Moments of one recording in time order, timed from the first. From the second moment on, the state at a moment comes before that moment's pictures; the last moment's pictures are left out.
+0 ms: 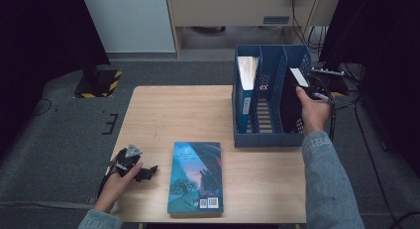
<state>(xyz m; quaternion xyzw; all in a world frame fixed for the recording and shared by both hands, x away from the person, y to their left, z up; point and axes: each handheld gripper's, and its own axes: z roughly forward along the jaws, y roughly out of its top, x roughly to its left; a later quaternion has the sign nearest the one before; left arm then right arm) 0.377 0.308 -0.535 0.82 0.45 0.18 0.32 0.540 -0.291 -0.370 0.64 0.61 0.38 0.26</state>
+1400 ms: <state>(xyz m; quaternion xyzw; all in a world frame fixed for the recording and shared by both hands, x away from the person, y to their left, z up) 0.376 0.306 -0.535 0.82 0.45 0.18 0.33 0.552 -0.289 -0.359 0.63 0.64 0.37 0.25</state>
